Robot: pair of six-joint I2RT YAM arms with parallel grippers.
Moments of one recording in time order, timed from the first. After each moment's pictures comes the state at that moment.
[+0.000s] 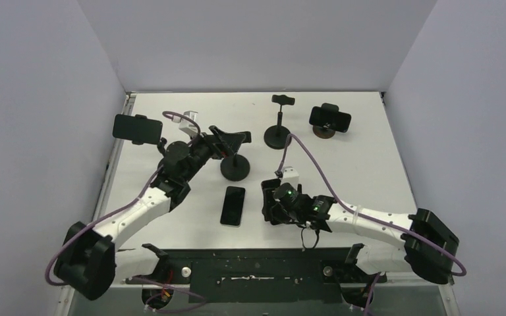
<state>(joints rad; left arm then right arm) -0.52 1.26 0.69 0.63 0.10 -0.75 0.99 1.20 0.62 -0.28 0.26 0.67</state>
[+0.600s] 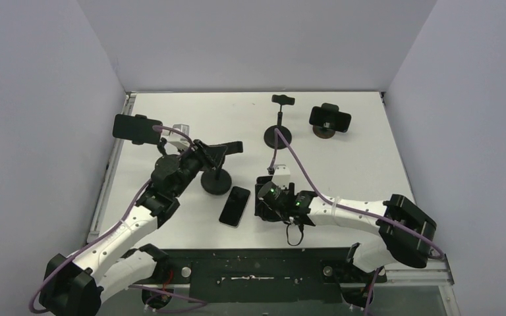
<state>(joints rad) -0.54 0.94 0.58 0.37 -0.04 -0.61 1.04 1.44 0.76 -0.29 0.39 0.82</state>
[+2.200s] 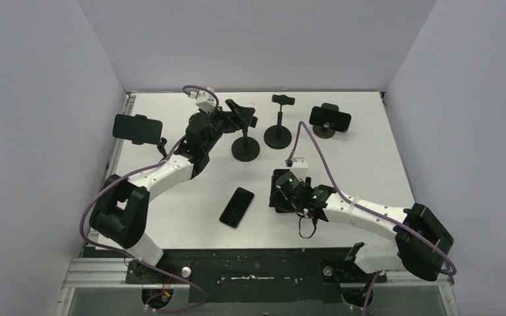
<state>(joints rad) -0.50 1.61 1.02 0.61 -0.03 -0.67 0.88 1.26 0.70 -0.35 0.37 0.75</state>
